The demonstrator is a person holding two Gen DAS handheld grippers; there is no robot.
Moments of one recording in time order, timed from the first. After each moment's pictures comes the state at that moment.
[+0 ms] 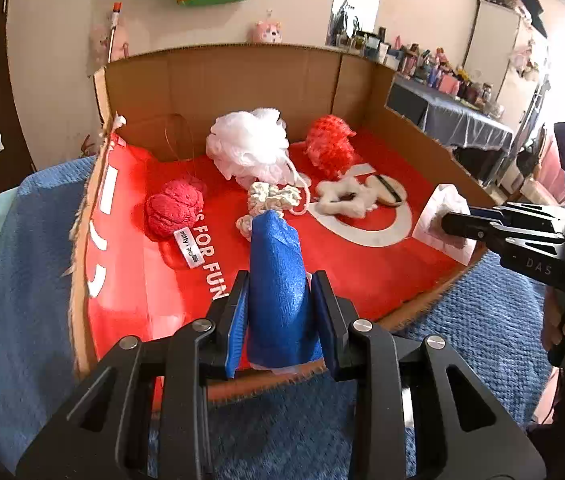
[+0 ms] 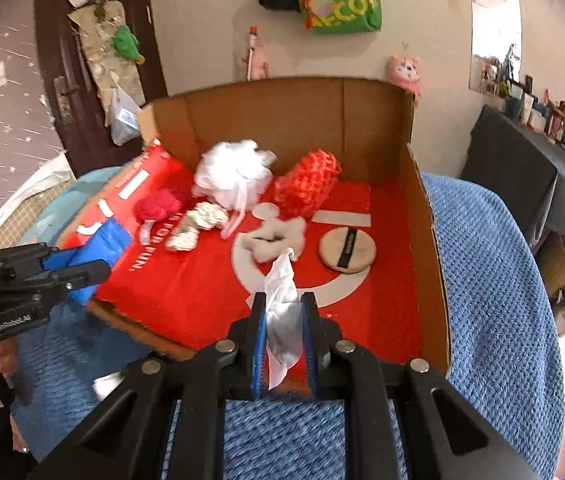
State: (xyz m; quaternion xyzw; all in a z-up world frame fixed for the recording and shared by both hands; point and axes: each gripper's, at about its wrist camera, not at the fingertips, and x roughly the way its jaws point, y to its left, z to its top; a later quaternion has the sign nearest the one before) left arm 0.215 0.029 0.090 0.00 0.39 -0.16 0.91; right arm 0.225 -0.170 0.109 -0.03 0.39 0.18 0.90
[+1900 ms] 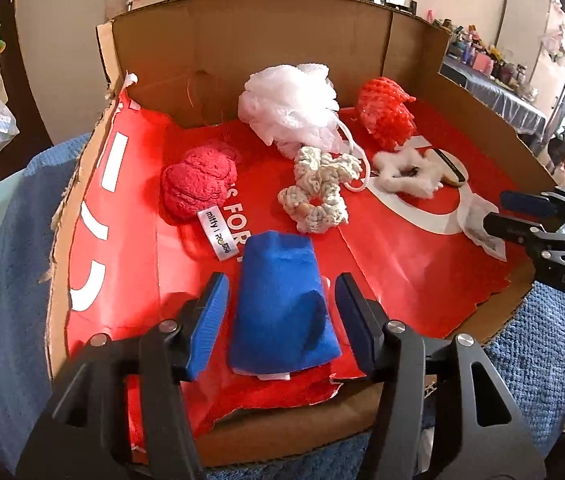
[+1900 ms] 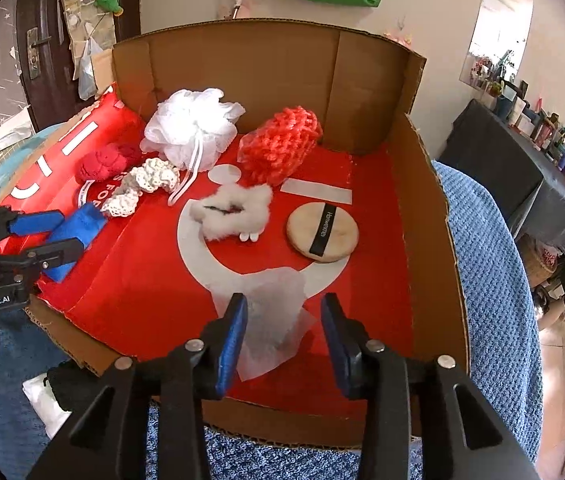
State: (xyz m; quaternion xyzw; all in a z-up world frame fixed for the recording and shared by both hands) left arm 0.256 0.030 0.053 0.03 0.43 -0.11 0.89; right arm 0.253 -0.157 0.079 -0.10 0.44 0.12 0.89
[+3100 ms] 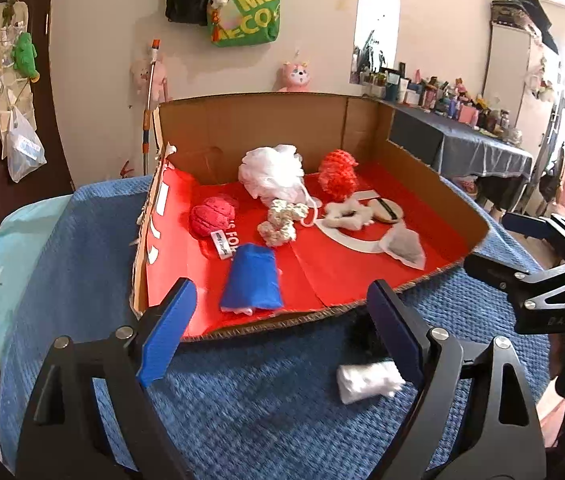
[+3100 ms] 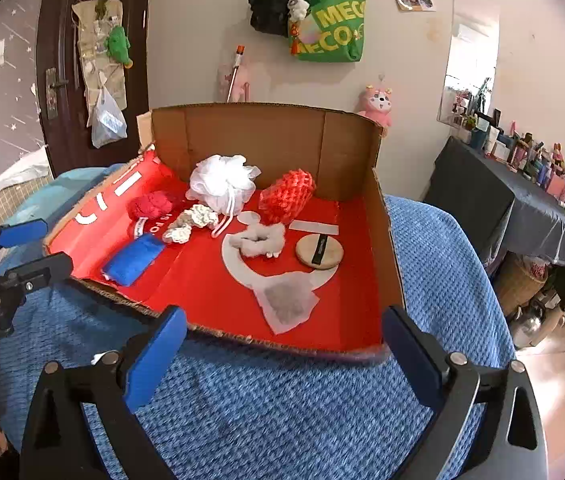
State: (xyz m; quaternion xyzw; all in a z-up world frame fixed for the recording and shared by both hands) left arm 0.148 0.028 0.118 0.00 0.32 -0.10 0.94; right arm 0.164 -0.165 0.129 -0.07 0.34 0.12 0.93
